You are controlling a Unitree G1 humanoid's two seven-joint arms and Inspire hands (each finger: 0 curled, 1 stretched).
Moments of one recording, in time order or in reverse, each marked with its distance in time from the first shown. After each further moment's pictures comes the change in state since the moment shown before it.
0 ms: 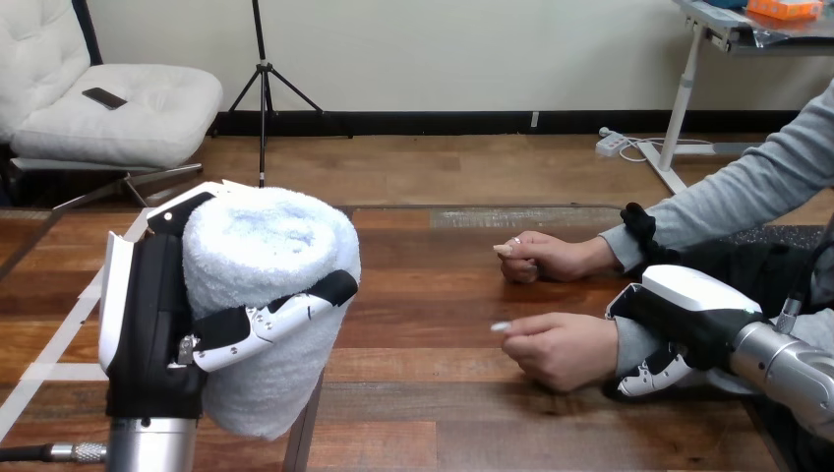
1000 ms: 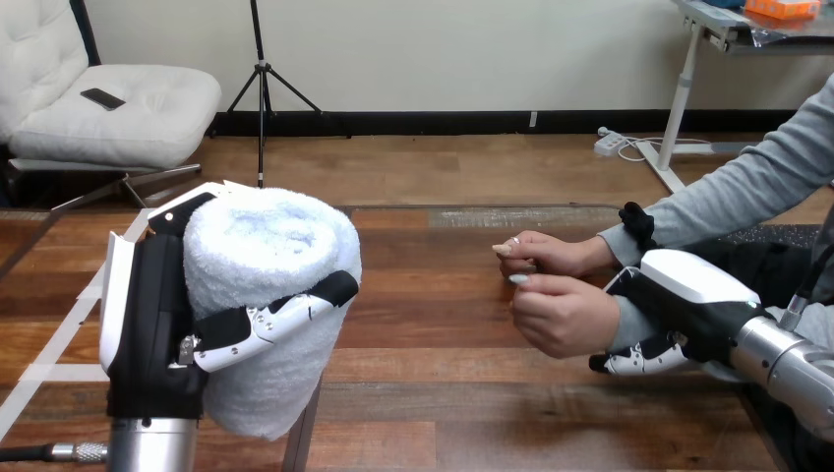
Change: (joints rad) left arm 0.000 -0.001 -0.002 0.001 -0.003 -0.001 -0.002; right arm 0.004 -0.009 -0.010 0.006 0.022 -0.105 -0.081
